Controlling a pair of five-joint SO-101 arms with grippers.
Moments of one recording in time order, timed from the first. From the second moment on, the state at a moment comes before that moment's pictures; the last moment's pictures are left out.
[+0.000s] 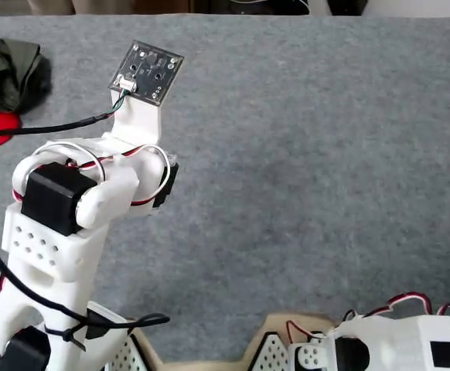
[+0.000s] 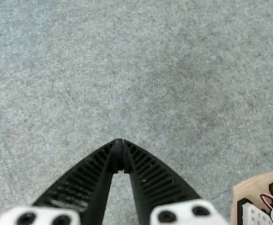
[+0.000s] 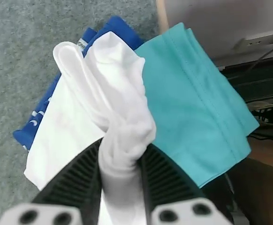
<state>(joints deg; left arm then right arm) 22.2 -29.1 -12.7 99.8 -7.6 88.8 8.0 -11.4 71.2 -18.4</state>
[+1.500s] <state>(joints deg) -41.7 21.8 -12.5 35.0 -16.8 3.7 5.9 -28.7 98.7 -24.2</state>
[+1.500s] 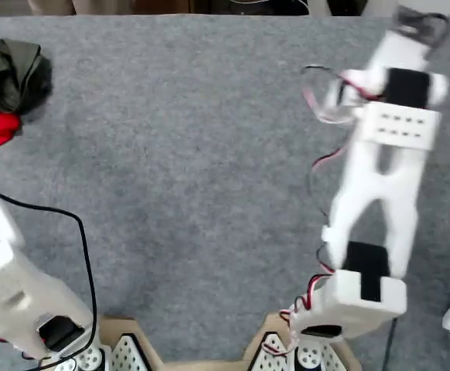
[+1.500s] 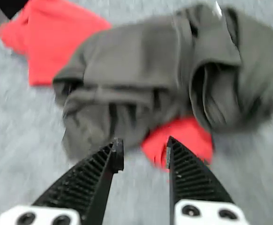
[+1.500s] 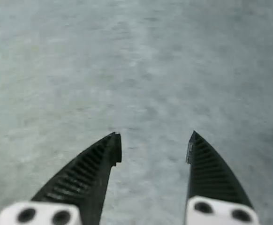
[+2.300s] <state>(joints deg) -40.3 42.5 -14.6 18.8 -12.9 -1.0 9.6 -28.7 97.7 -24.7</state>
